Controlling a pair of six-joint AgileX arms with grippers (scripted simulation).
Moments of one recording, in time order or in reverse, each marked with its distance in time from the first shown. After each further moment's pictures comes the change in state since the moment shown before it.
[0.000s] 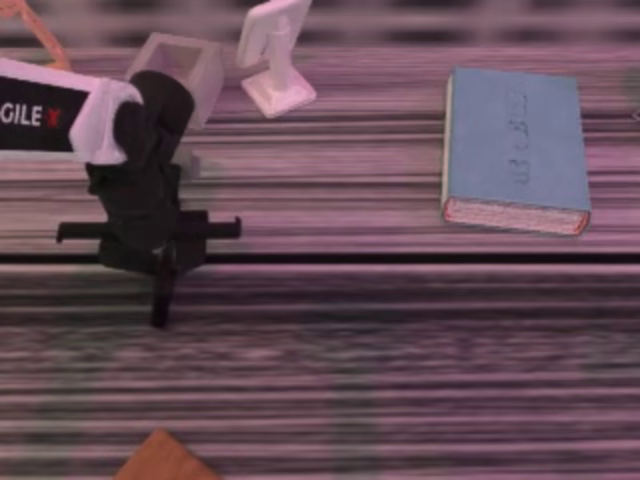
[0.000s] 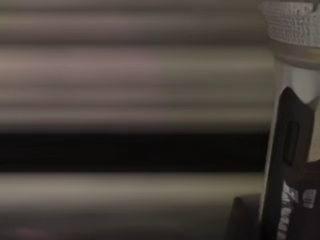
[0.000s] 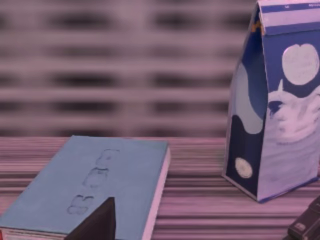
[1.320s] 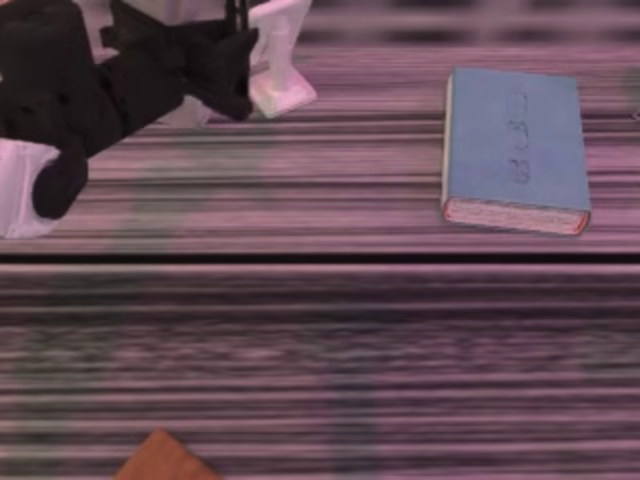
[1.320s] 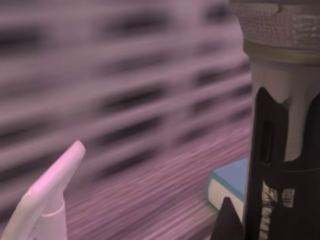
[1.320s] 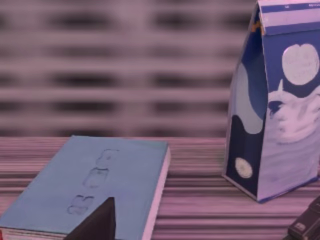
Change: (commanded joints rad) left arm 0.051 -0.319 -0.394 1.407 0.553 0.259; right arm 0.000 0.000 0.000 0.000 0.000 0.000
